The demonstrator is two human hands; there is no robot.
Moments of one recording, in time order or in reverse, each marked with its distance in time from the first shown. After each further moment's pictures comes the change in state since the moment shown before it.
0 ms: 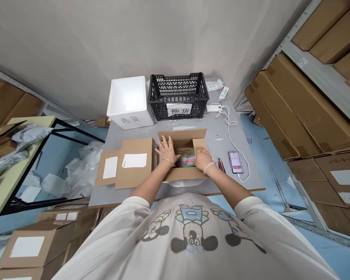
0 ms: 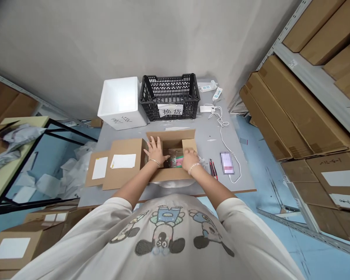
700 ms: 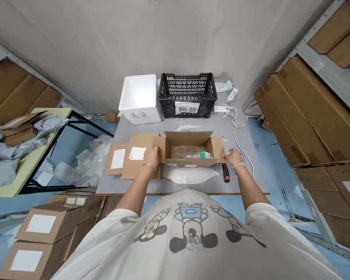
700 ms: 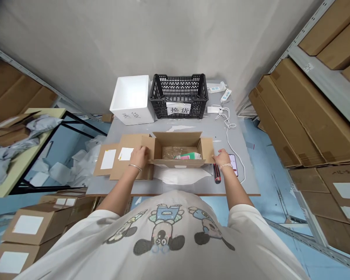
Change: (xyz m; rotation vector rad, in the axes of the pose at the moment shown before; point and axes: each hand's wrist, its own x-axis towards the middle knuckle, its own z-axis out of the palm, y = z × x) left_hand -0.039 -0.107 -0.035 -0.022 0.083 0.096; right_hand 0.016 0.145 -0.026 0.179 0.214 0.291
